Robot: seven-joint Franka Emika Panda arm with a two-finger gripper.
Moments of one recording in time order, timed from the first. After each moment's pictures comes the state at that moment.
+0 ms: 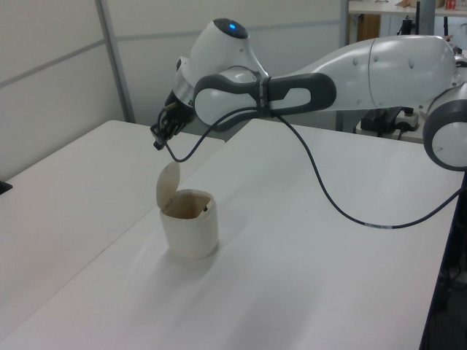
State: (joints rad) arm 0.02 0.44 0.01 -1.35 0.09 2.46 0.02
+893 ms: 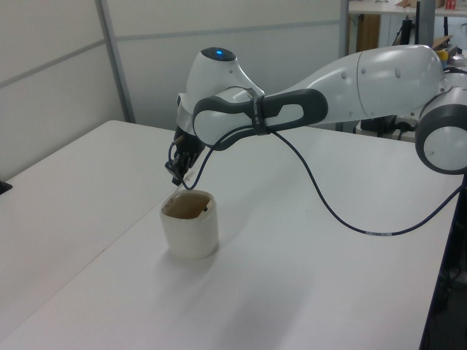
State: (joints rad) arm 0.02 0.47 0.01 -1.39 0.08 2.27 -0.05
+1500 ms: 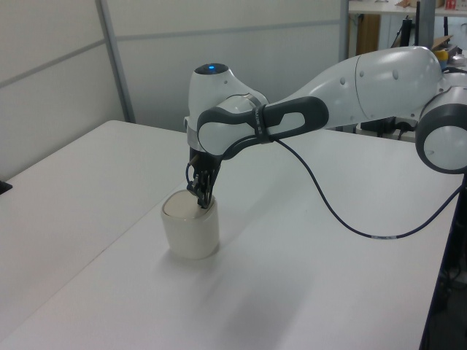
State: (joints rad) arm 0.01 0.47 0.00 -1.44 0.01 2.11 -0.09
